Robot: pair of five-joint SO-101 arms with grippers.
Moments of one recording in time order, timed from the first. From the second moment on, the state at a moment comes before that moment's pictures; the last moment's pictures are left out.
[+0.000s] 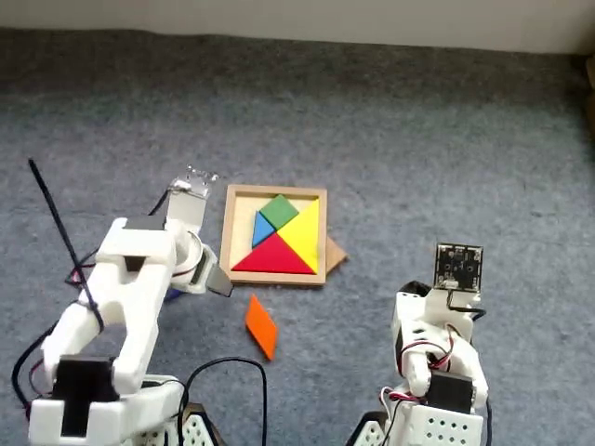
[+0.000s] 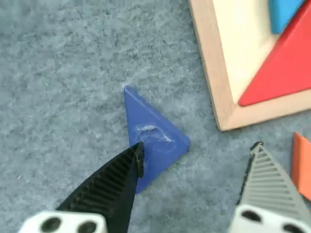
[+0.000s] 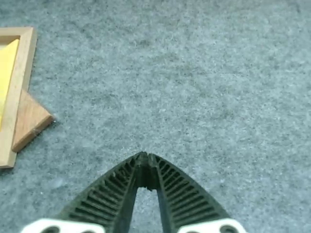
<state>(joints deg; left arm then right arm) -4.9 -9.5 46.9 54.9 -10.6 5.0 -103.8 96.0 57.2 7.3</state>
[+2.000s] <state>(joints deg) -5.1 9.8 29.1 66.9 -10.4 5.0 -103.8 96.0 57.2 7.3</state>
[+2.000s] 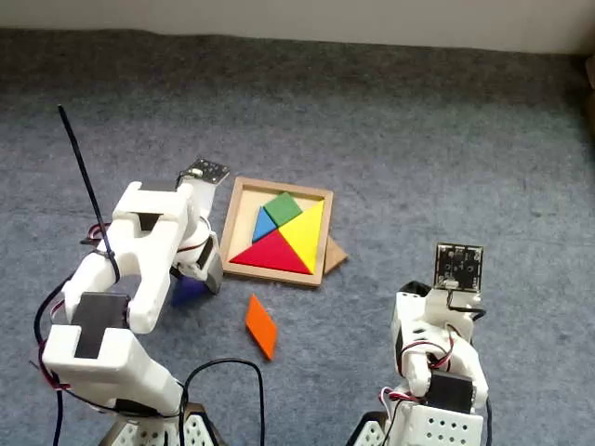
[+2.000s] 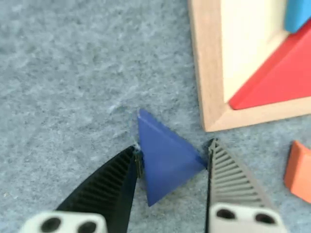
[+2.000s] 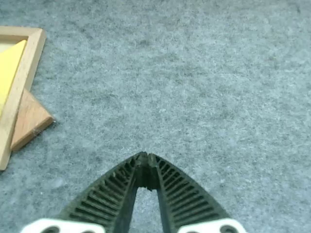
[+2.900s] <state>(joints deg) 8.5 -14.6 29.0 74.5 5.5 5.0 -103.8 96.0 57.2 7.3</state>
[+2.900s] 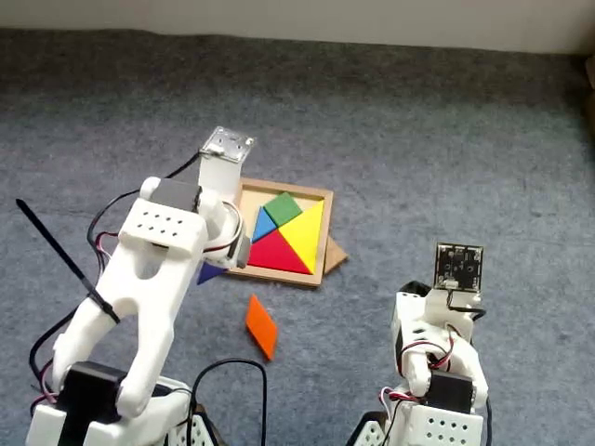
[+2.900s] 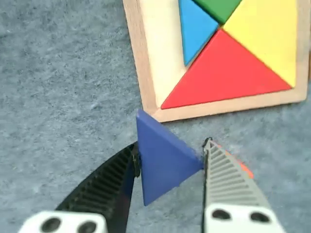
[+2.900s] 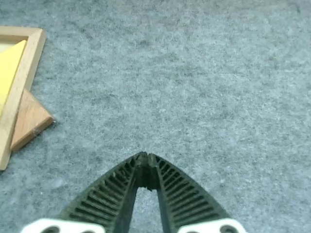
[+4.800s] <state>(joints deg) 11.1 1.8 21.7 42.3 64.4 5.0 -103.8 96.0 57.2 7.3</state>
